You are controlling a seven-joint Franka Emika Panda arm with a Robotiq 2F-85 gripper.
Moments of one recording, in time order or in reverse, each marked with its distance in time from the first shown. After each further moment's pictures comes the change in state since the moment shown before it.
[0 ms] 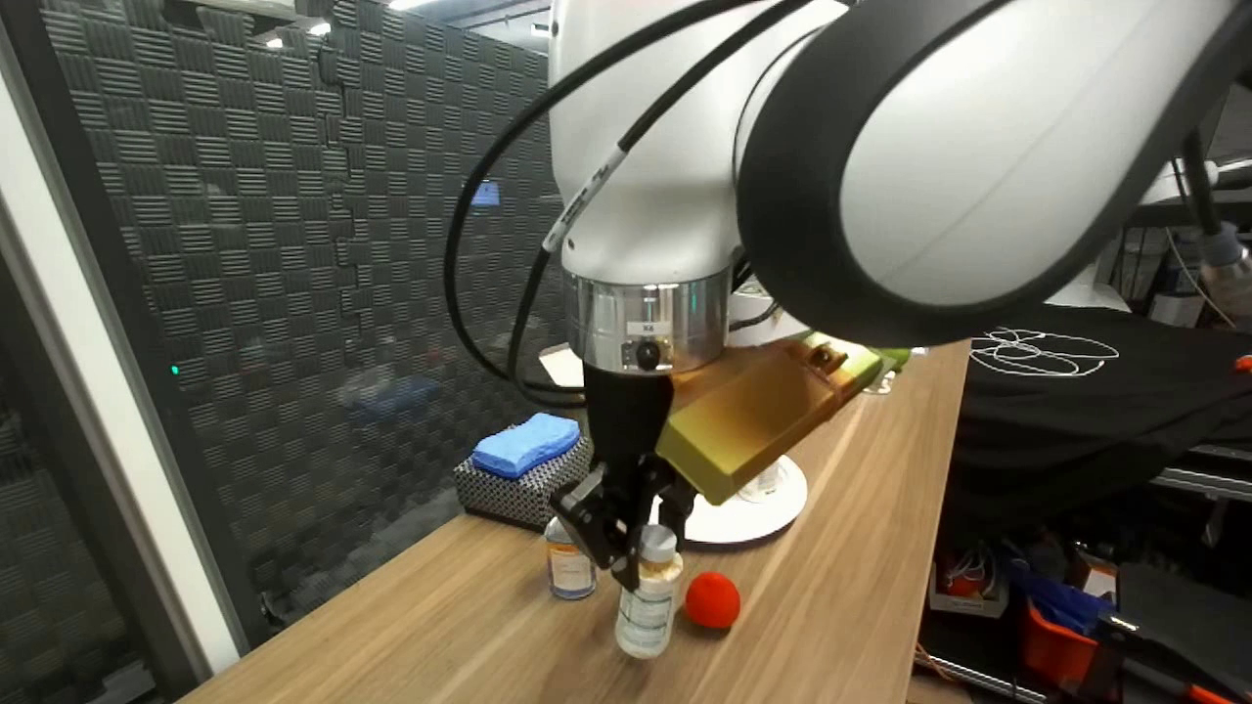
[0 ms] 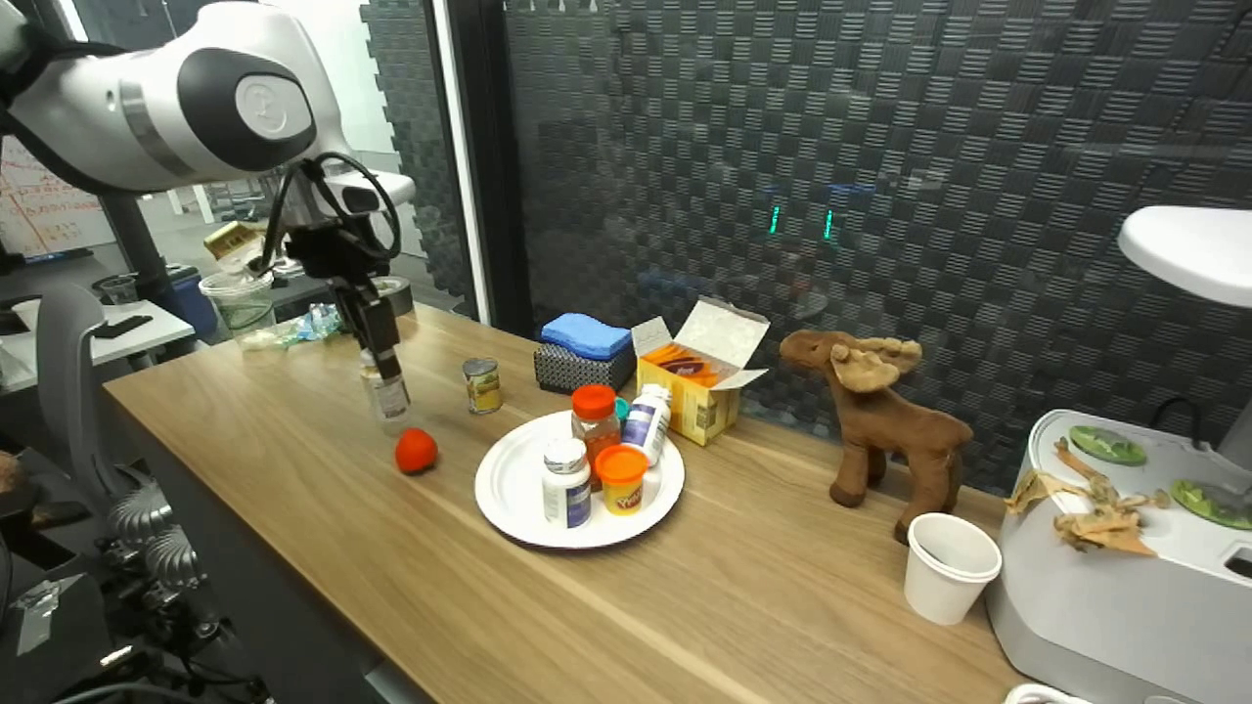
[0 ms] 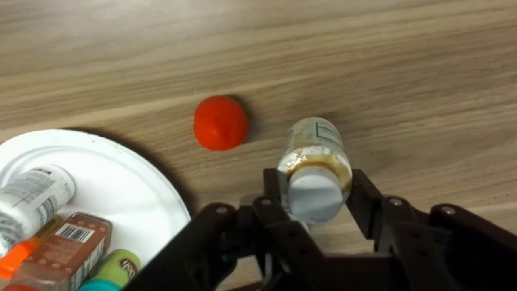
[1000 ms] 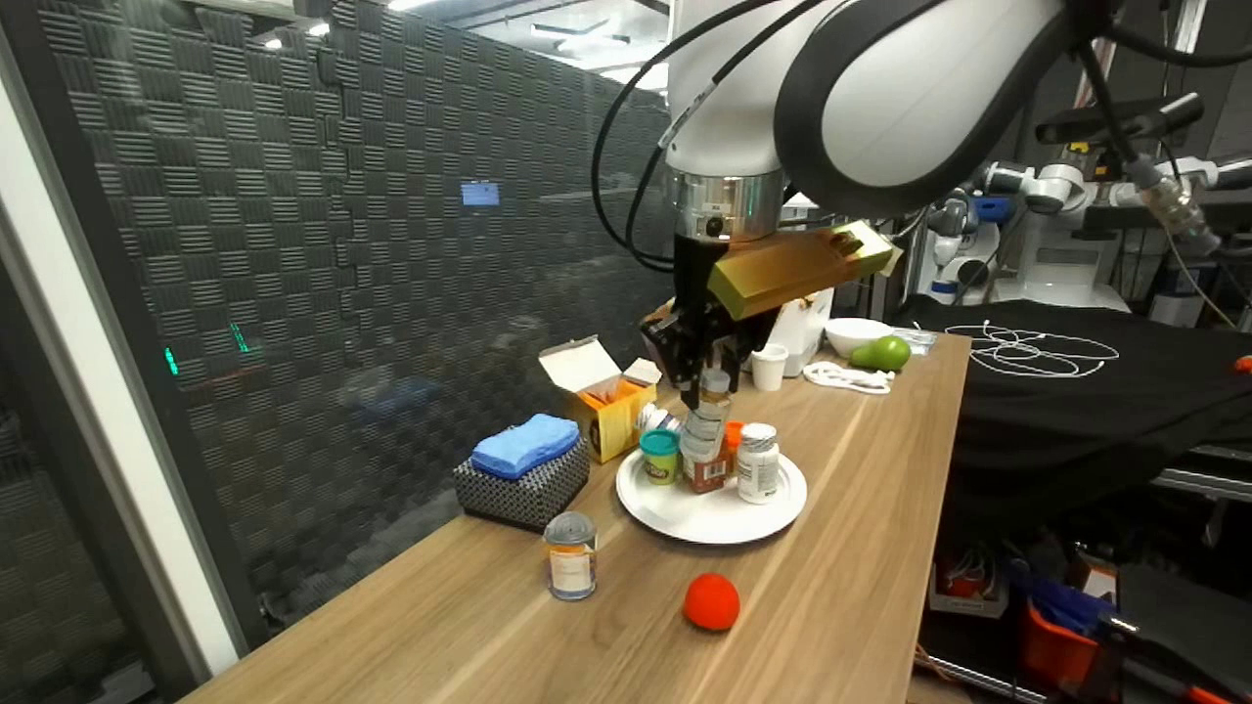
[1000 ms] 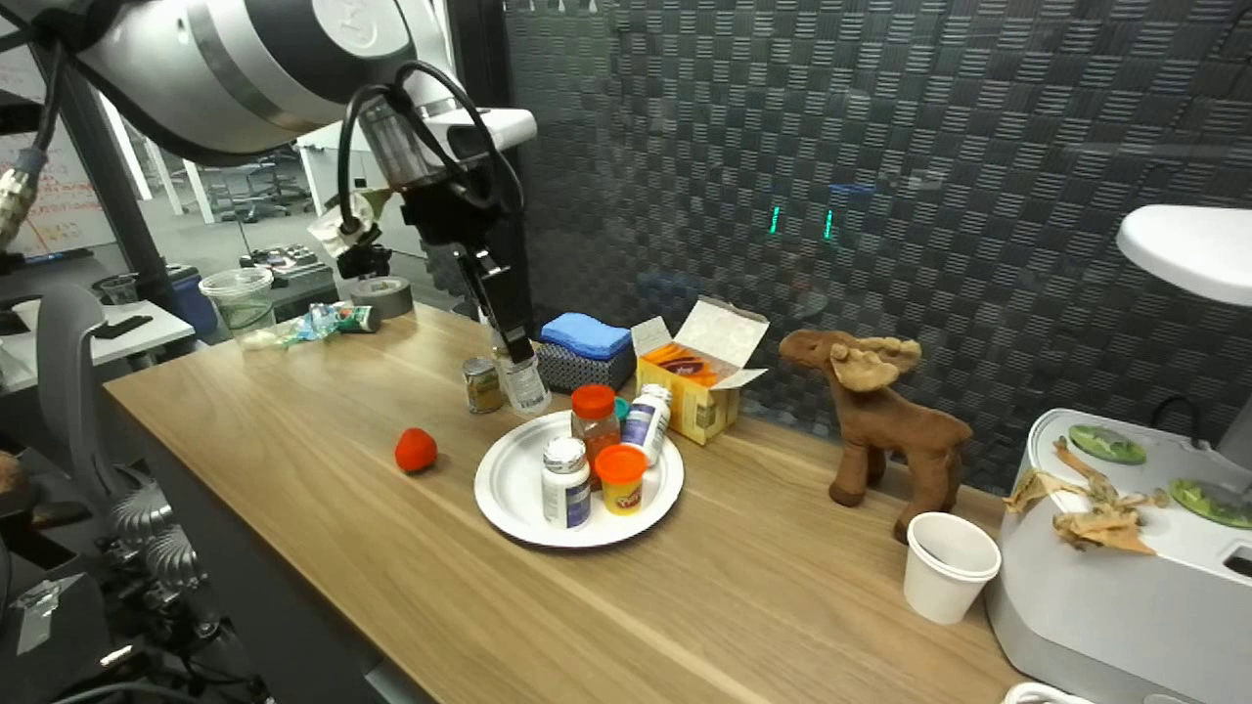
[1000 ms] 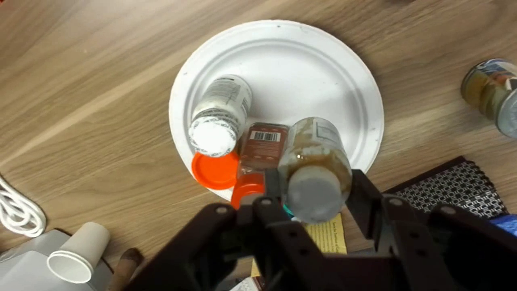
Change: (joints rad) arm -0.204 -0.082 -0.096 0.015 -0.147 -0.012 0.066
